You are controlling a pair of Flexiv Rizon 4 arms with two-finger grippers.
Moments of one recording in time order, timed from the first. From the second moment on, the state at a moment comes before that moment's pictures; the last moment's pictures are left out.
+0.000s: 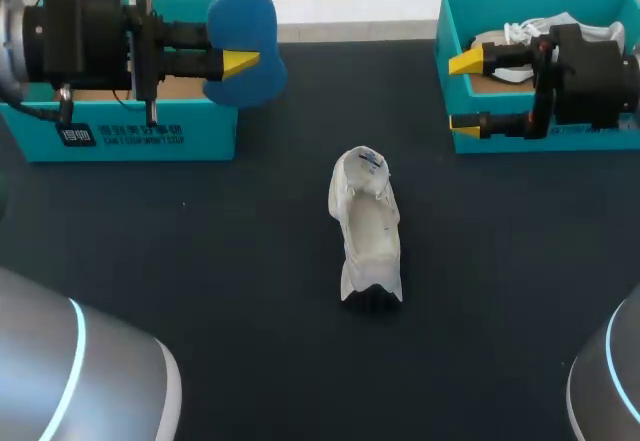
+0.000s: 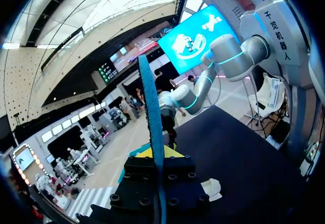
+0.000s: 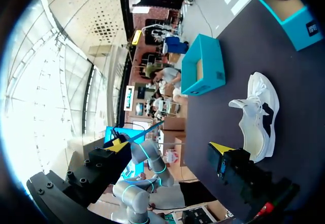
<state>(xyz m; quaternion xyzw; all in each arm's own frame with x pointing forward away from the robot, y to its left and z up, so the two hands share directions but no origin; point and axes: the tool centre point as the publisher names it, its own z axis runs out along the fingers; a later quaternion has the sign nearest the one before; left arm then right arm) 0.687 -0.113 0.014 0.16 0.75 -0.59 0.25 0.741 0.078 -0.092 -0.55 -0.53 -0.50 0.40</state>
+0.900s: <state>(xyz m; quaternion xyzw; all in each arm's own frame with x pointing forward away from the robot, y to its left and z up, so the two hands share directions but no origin) 0.730 -0.109 -0.046 0.46 0.63 -0.40 0.48 0.741 0.078 -0.092 -0.55 -0.53 -0.50 0.40</state>
